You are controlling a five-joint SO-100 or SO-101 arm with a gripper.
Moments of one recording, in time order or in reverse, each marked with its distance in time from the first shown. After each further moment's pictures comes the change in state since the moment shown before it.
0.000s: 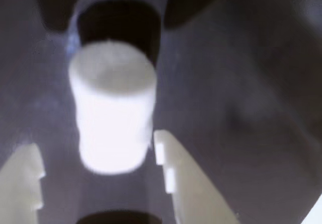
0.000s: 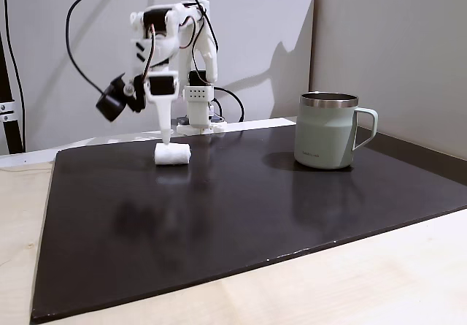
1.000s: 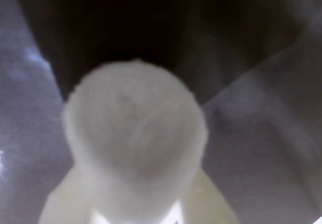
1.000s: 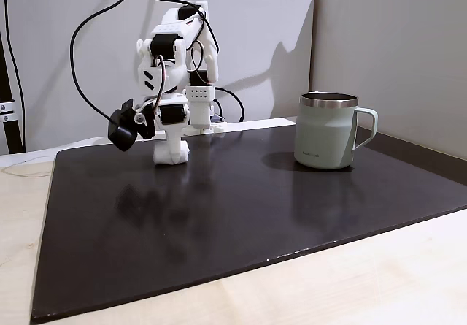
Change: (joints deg) arm -3.7 -9.4 1.3 -6.3 0.3
